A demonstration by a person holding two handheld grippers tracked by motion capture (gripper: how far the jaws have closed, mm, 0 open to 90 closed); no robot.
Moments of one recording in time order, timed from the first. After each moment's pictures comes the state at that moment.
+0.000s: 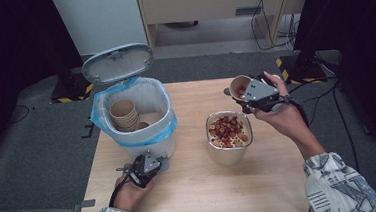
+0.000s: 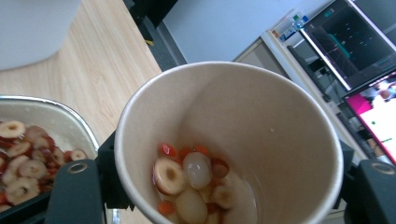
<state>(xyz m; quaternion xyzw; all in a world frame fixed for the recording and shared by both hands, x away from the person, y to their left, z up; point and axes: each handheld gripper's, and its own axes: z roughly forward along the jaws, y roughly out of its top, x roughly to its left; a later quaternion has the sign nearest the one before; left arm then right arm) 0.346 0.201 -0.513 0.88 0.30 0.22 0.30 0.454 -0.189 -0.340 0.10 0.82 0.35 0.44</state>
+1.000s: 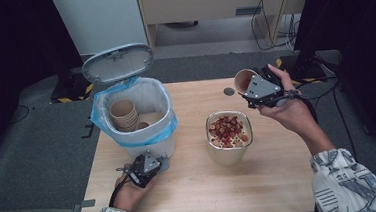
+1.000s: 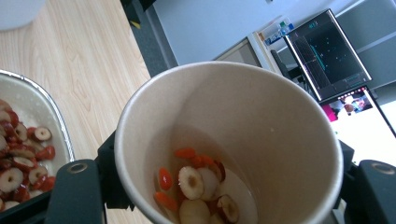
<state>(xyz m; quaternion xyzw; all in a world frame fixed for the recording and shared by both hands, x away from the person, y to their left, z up) 0.347 0.201 -0.513 0.88 0.30 0.22 0.30 0.451 -0.194 -0.319 0.06 0.82 0.30 0.48</state>
